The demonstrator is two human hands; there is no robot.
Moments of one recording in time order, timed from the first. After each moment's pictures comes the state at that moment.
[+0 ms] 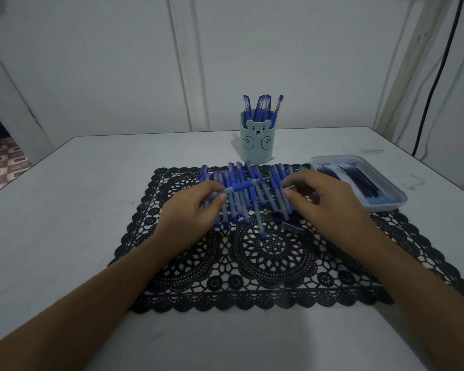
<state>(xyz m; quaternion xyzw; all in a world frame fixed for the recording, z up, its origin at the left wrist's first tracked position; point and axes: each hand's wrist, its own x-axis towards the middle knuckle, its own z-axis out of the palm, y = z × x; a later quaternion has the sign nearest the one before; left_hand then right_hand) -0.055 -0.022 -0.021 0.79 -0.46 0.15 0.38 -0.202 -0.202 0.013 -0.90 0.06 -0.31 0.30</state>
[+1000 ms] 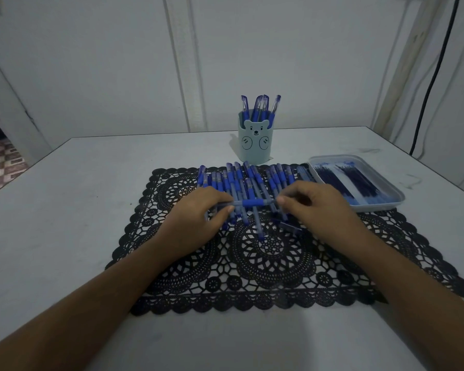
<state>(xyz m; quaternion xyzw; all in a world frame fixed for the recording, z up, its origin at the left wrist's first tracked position) -0.060 -0.024 -0.021 0.76 -0.55 0.16 0.32 -0.197 -0.198 0.007 -0.90 0.13 -0.22 0.35</state>
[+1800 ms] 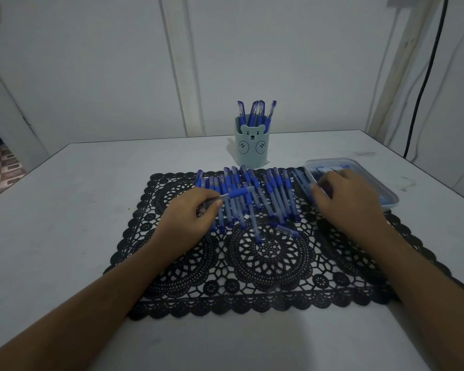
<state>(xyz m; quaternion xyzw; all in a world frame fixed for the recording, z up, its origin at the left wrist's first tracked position) -0.057 -0.023 -0.020 0.78 -0.47 0.13 0.39 -0.192 -0.258 -0.013 -0.91 0.28 -0.31 0.06</state>
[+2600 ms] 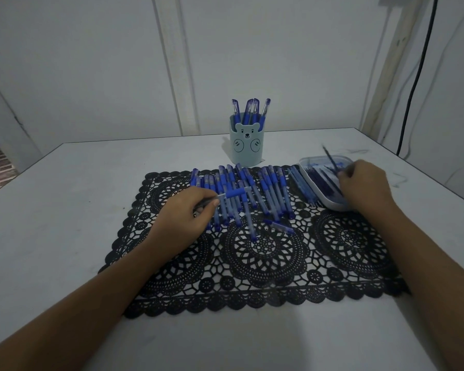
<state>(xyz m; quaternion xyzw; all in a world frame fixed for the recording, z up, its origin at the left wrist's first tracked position) -0.057 -0.024 -0.021 0.78 -0.49 0.13 0.37 -0.187 -0.303 -0.007 -0.84 0.44 -0.27 0.19</state>
